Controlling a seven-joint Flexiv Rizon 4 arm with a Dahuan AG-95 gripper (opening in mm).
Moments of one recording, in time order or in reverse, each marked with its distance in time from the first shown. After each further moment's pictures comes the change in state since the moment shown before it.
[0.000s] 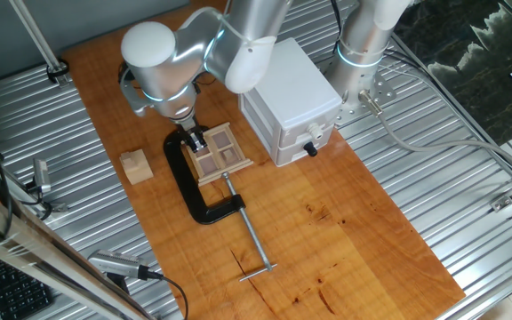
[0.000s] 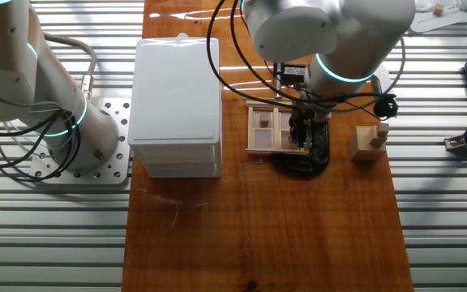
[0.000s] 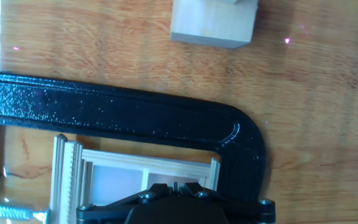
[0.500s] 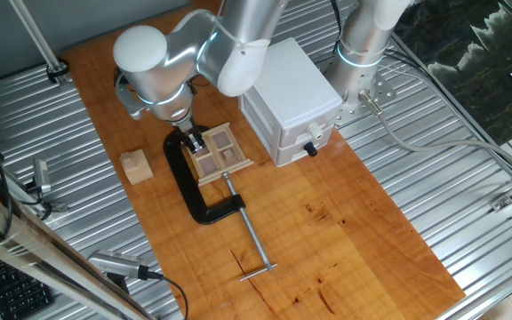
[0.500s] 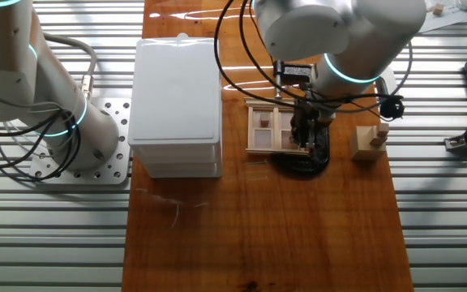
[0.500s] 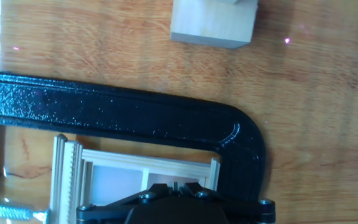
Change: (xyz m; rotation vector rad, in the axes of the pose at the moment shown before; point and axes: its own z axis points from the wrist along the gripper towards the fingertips) arm -0.002 0.001 0.001 0.000 0.021 -0.003
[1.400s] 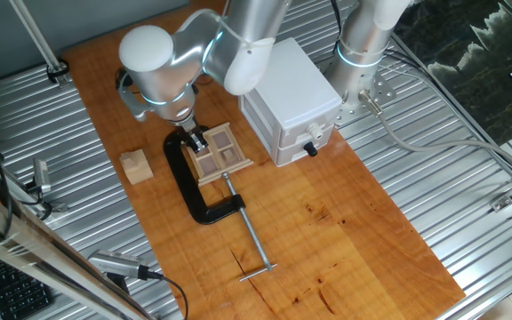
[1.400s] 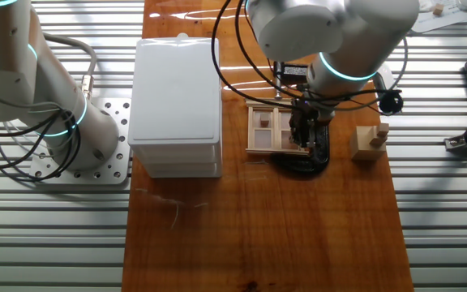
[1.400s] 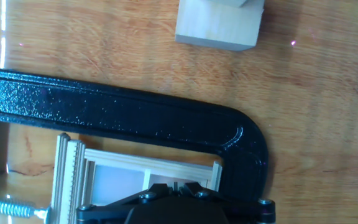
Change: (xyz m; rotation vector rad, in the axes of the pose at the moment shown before) arm 0.003 -0.002 -0.001 0.012 -0.009 -0.075
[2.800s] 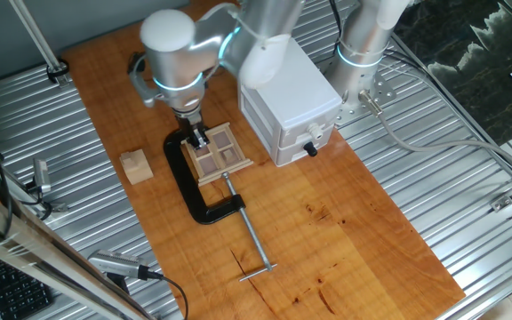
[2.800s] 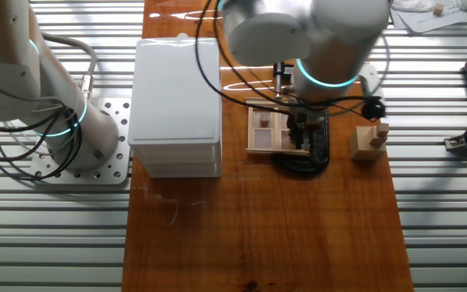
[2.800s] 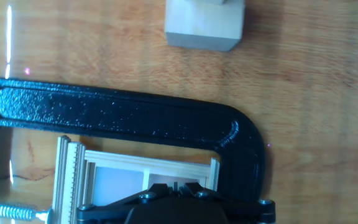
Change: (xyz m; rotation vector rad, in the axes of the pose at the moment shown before) arm -0.001 0.000 -0.001 -0.035 -0.059 0.000
